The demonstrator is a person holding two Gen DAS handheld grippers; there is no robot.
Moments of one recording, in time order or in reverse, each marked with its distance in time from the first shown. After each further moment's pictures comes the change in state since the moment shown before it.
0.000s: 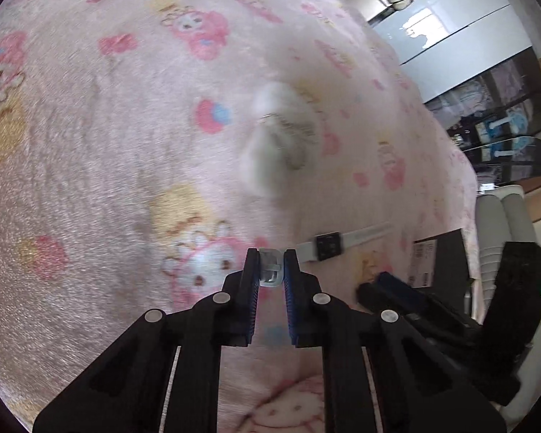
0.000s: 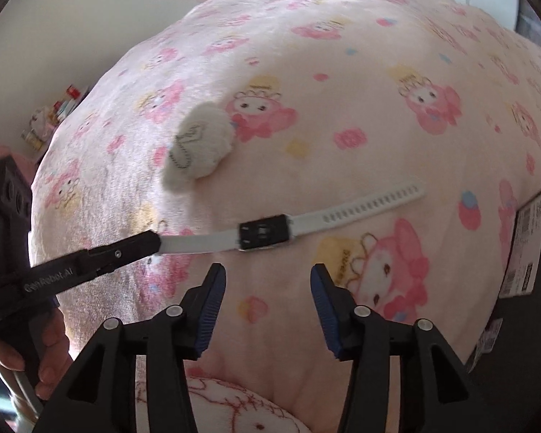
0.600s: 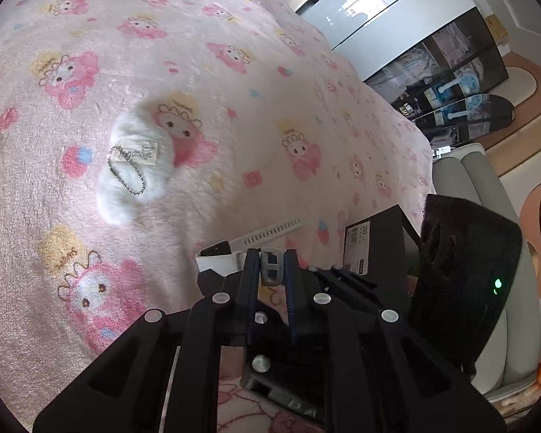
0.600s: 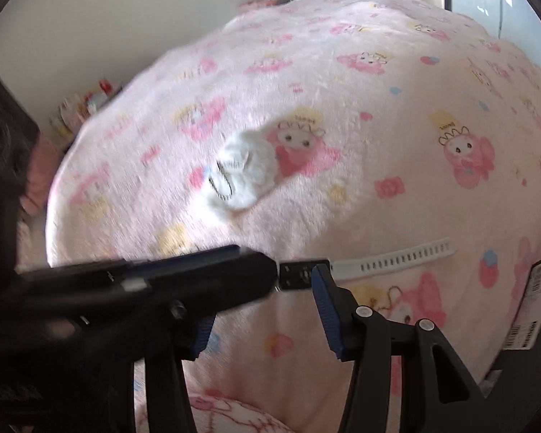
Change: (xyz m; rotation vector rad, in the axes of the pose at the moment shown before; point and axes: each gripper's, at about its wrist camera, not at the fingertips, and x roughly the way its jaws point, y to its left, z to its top) left arm -0.004 -0.084 0.003 0.182 0.021 -0.134; right arm -0.009 0.007 0.015 -0.058 -0.068 0.094
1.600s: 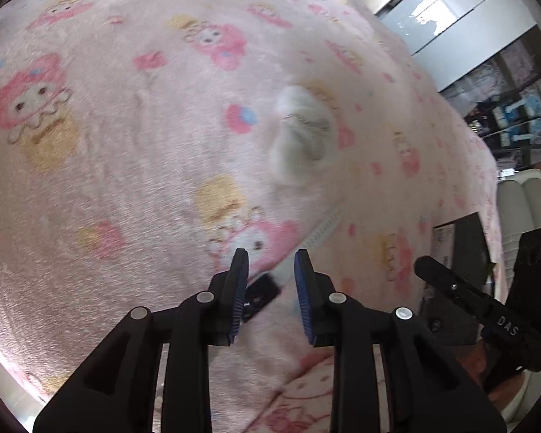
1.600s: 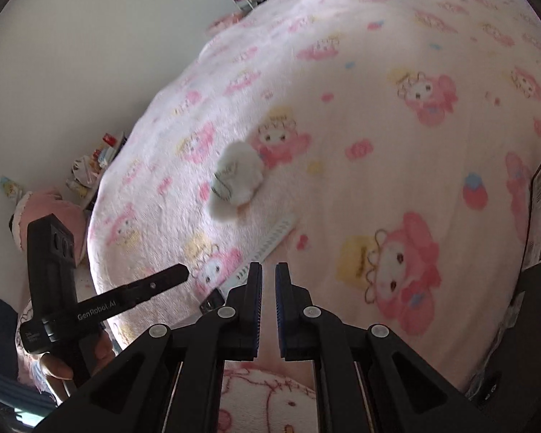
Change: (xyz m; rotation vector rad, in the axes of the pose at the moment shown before) left arm -0.048 0.090 -0.034 -0.158 0.006 0.297; right arm -0.039 -0.019 -0.025 0.253 -0.025 0.119
